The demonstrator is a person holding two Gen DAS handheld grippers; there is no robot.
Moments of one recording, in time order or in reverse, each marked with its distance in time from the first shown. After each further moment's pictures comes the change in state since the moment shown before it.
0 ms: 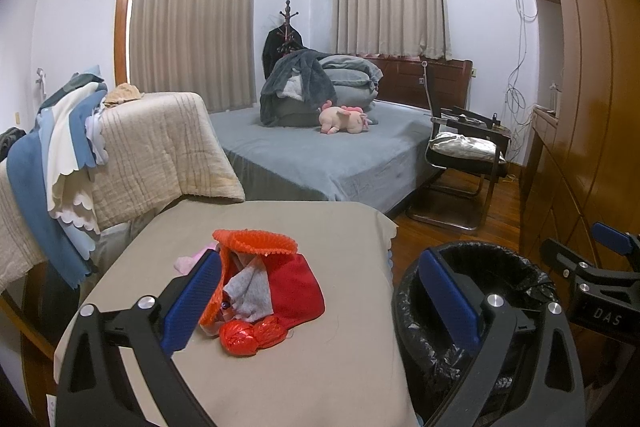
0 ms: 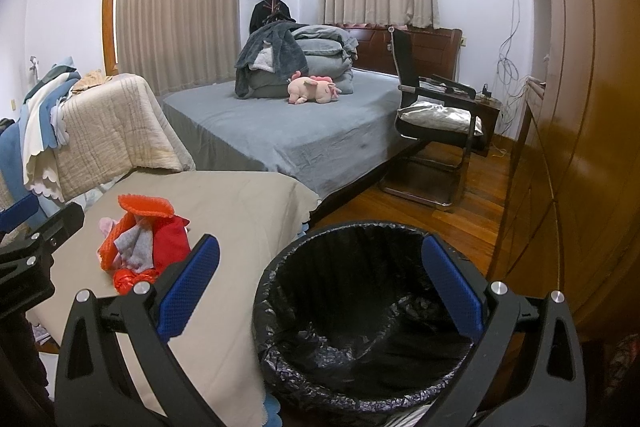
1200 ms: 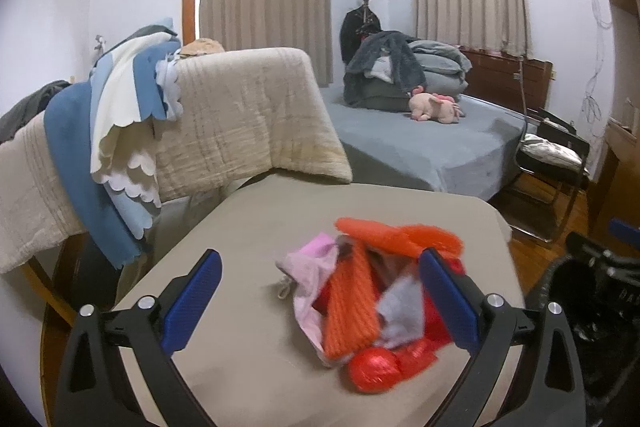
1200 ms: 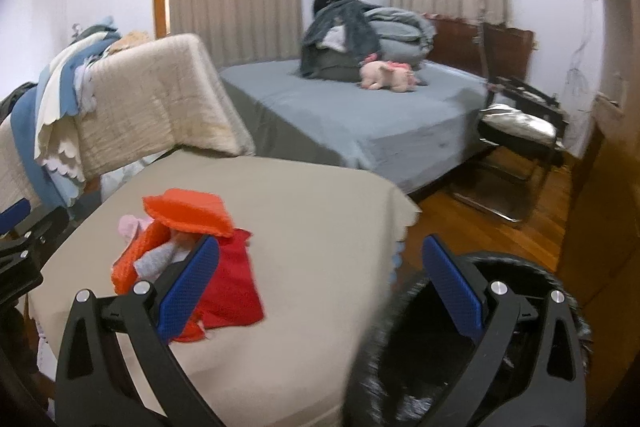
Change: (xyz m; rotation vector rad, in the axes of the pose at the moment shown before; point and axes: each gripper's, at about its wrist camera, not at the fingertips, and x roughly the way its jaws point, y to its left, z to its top) left arm 0.091 0.151 -0.023 -0.124 0.051 0.236; right arm 0.148 0.138 0.019 -0.131 0.076 0.223
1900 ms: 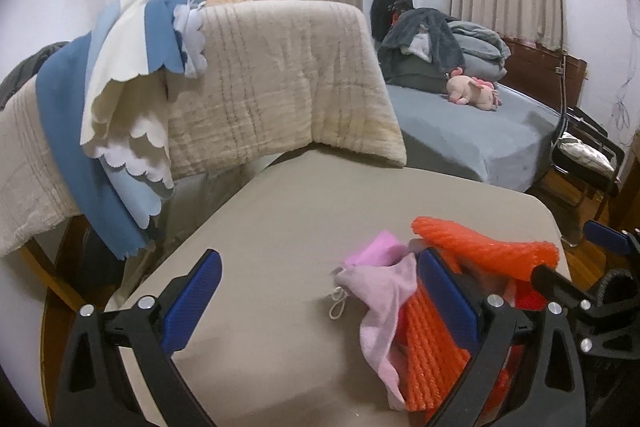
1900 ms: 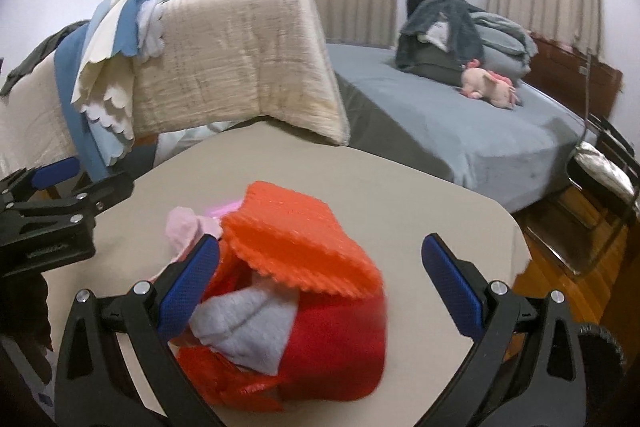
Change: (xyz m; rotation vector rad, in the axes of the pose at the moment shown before) left arm 0.087 0.060 0.005 -0.063 0.102 0.061; right arm 0.092 0.105 0.020 -0.226 0.039 0.218
